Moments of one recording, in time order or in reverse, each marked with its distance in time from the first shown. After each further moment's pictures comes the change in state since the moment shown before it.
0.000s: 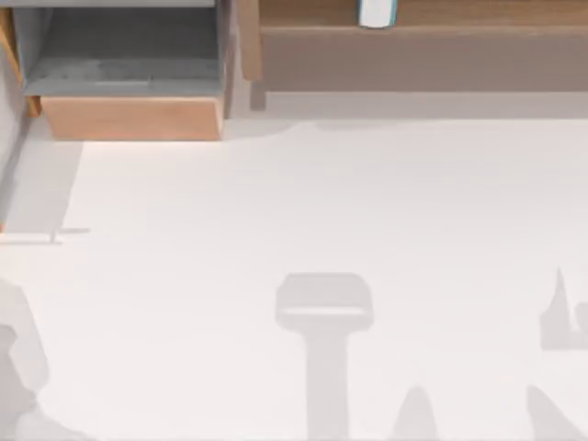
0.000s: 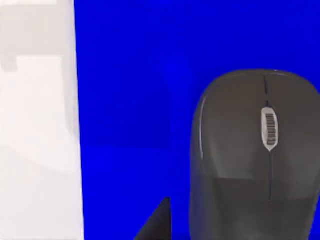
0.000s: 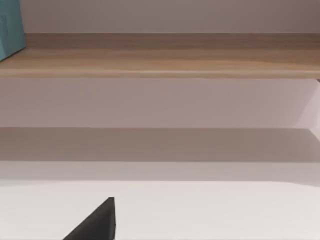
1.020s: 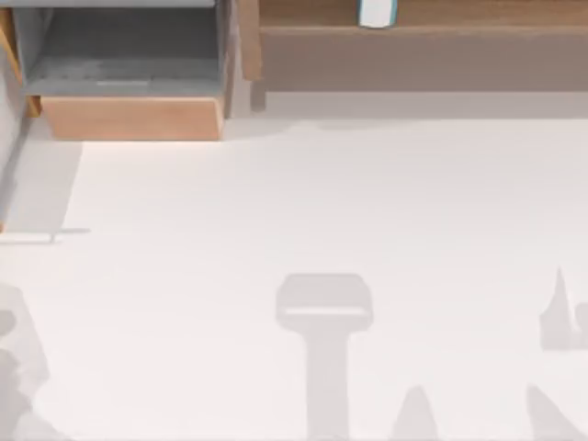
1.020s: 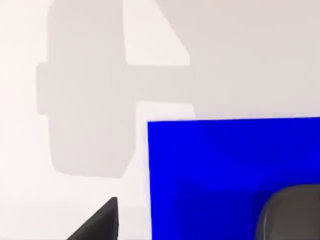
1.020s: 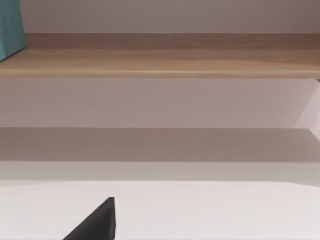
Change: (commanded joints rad) left arm 0.028 0.005 -0.019 0.203 0.061 0.086; right arm 0.000 0.000 0.000 0.000 0.000 0.000
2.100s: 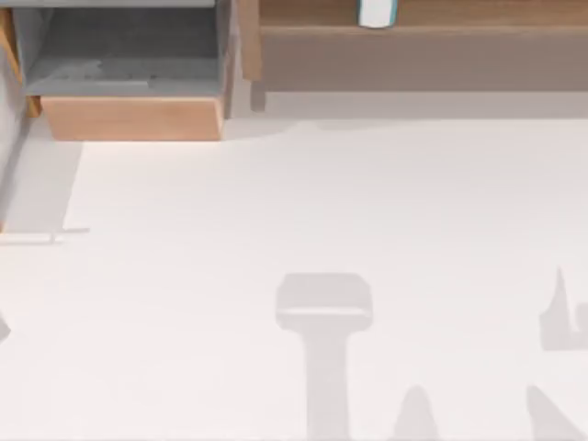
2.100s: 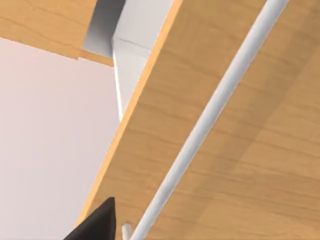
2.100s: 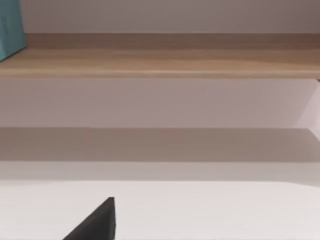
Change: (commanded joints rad) left arm 0.138 0.269 -0.326 1.609 0.487 0.712; right arm 0.000 0.000 0.000 0.000 0.000 0.000
